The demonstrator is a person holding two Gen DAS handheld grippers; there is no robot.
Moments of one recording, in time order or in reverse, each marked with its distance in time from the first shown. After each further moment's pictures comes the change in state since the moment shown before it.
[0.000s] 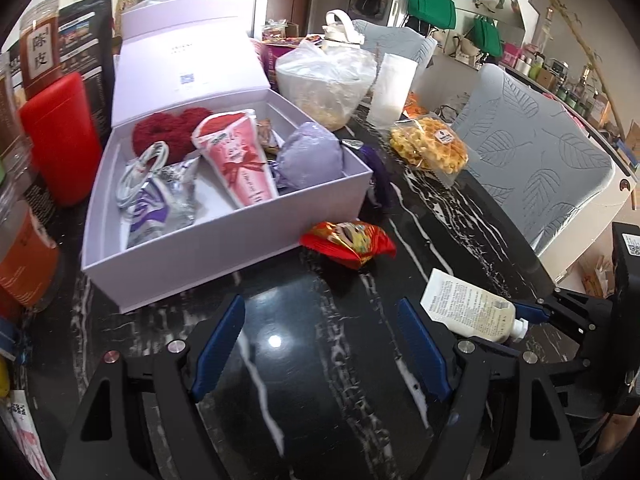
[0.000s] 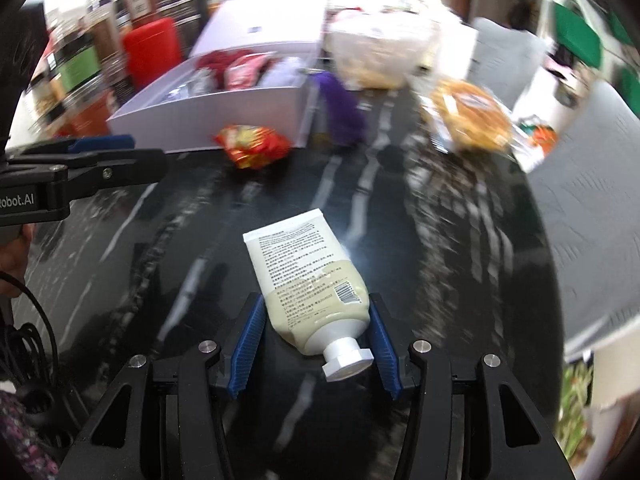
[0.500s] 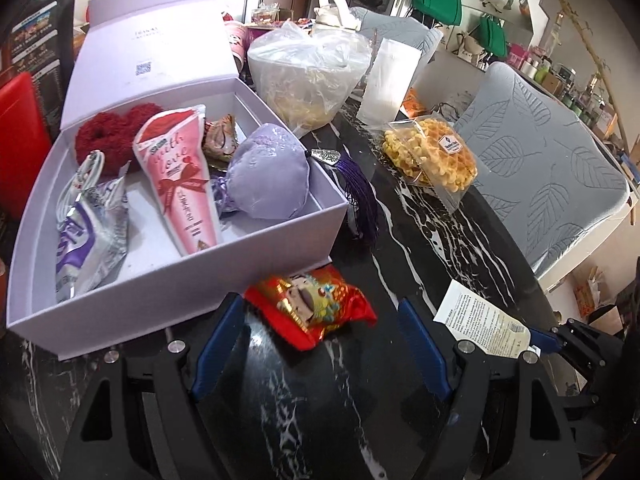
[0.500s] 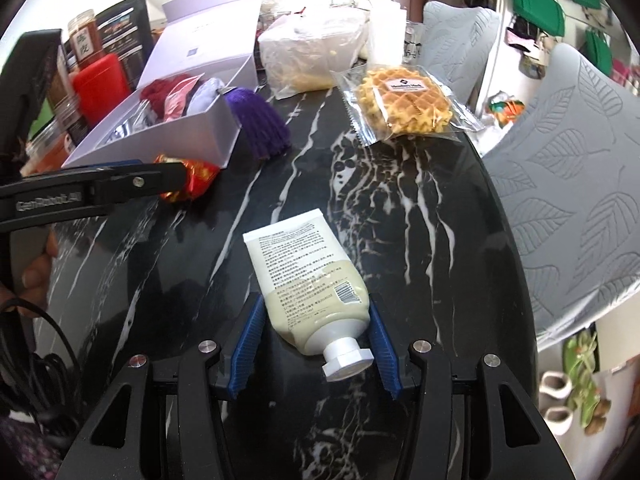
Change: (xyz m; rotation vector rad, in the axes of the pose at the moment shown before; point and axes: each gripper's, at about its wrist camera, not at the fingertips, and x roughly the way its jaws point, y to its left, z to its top) left arm 0.056 -0.022 0.034 -0.038 0.039 -0.037; right arm 0.005 -0.045 0.010 0.119 -0.018 -0.034
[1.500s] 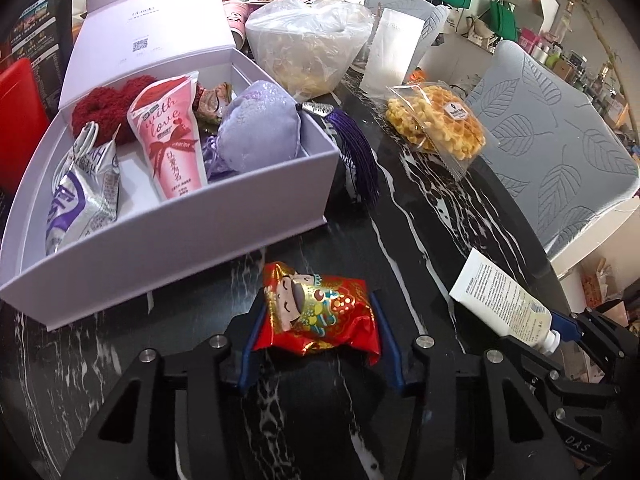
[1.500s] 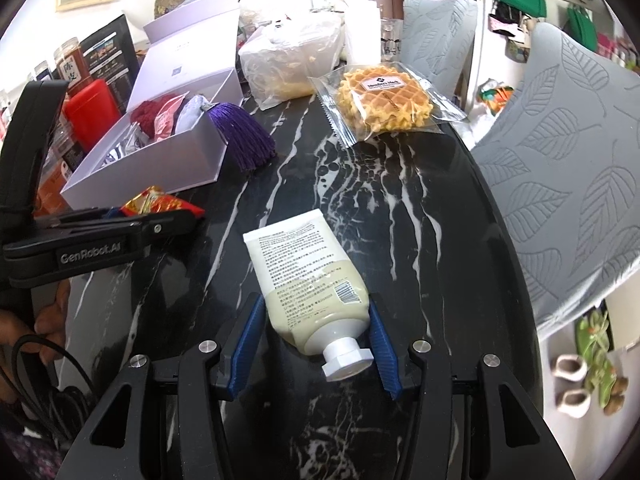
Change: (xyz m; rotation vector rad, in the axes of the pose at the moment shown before) left arm 0.015 -0.012 -0.012 -0.006 0.071 0.041; right arm -0.007 -0.010 -0.006 0.083 -0.023 0.016
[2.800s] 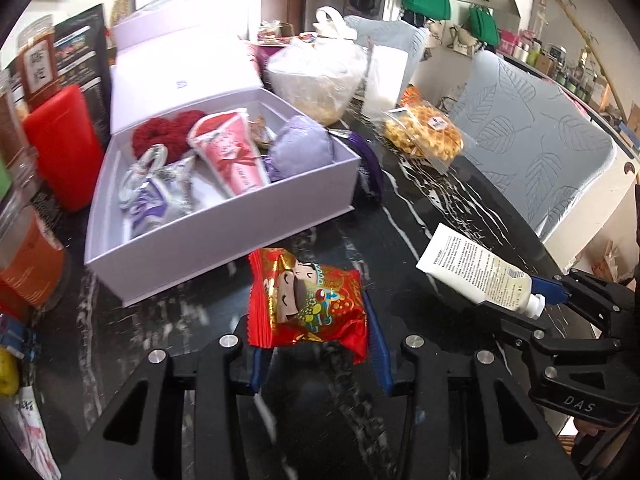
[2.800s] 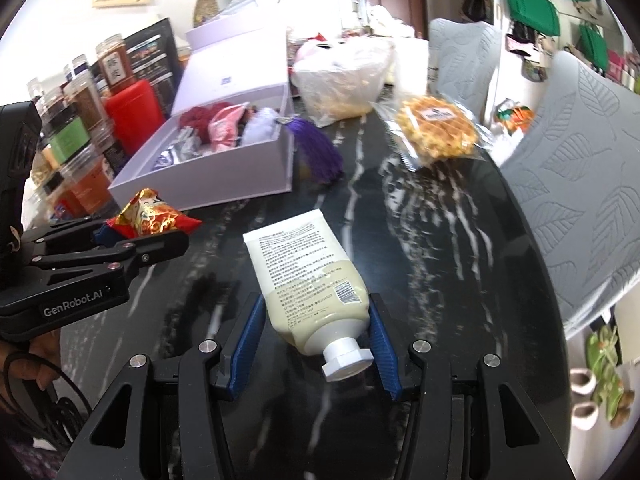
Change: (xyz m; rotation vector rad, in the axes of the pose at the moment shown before) left arm -0.070 0.022 -0.038 0.086 -0.107 0.039; right arm -0.021 0.058 -0.005 -0.048 -0.065 0.057
